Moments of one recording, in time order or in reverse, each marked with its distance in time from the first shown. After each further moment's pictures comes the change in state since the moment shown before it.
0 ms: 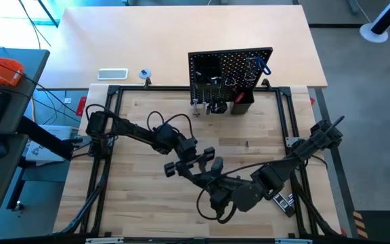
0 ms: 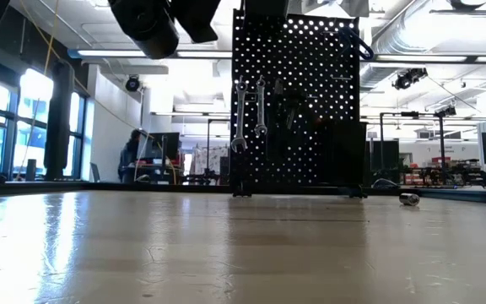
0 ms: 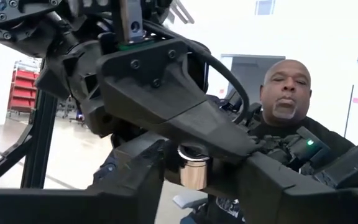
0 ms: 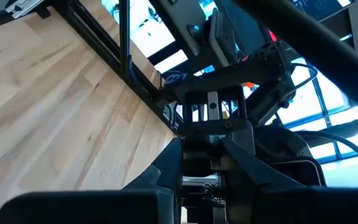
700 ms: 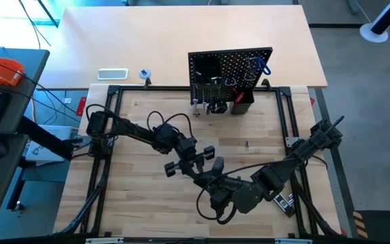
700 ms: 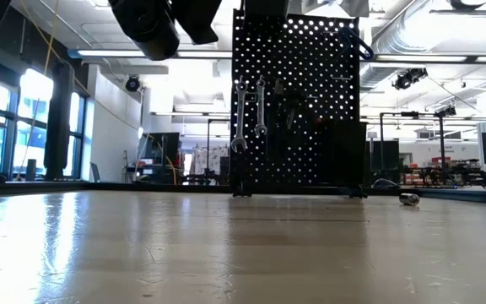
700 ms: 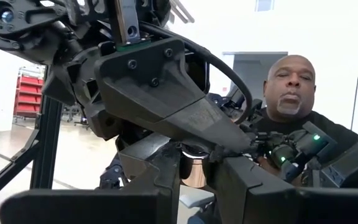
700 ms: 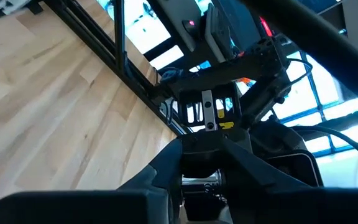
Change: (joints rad) left arm 0.001 0.000 0.000 0.013 0.009 0.032; right arm 0.010 0.002 0.000 -0.012 0.033 0.021
